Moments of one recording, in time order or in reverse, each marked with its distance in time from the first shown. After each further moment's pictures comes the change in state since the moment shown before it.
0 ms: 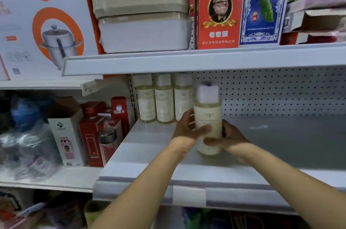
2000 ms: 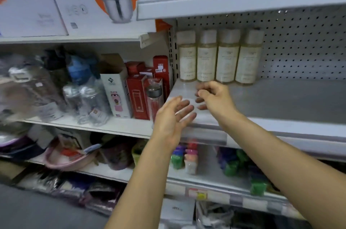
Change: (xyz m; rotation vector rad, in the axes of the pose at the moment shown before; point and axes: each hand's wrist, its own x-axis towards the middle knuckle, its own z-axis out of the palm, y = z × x) left_hand -0.148 0.024 -0.128 -0.583 0.454 -0.282; right_hand -0.041 -0.081 0.193 0.109 0.158 -0.039
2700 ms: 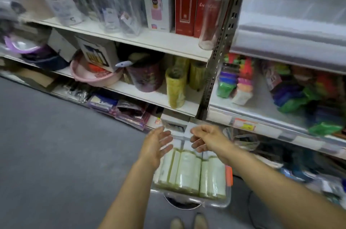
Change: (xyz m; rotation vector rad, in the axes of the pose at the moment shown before) left_hand -0.044 -0.132 -0.341 0.146 0.533 -0.465; right_hand -0.165 0.218 0.173 -0.008 -0.480 0.776
